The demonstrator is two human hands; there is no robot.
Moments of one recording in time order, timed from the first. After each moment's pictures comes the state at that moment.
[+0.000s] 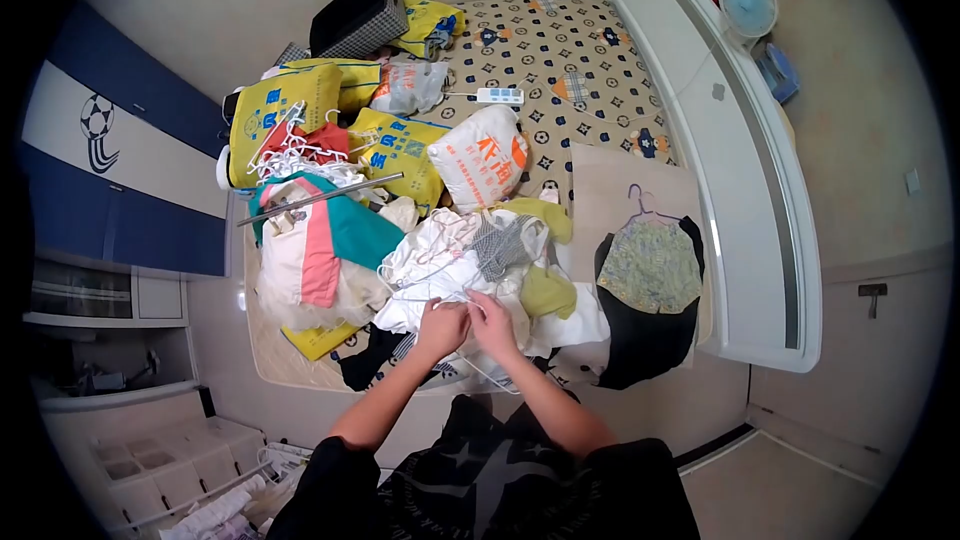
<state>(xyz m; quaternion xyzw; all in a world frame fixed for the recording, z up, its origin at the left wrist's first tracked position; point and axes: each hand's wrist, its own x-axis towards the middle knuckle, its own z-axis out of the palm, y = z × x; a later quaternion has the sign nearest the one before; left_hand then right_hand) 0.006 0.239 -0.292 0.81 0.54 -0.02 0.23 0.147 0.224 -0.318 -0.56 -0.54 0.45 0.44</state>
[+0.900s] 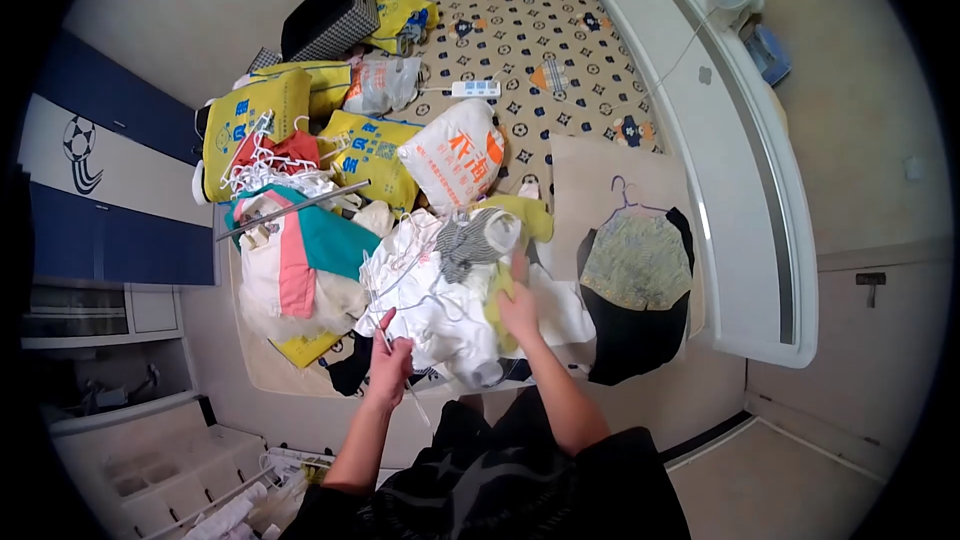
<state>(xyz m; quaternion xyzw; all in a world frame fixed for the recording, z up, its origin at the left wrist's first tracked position) -0.001 0.197 -0.225 0.20 0.61 0.42 0.65 0.245 0.253 -0.372 -0.69 -0.46 0.42 0.36</state>
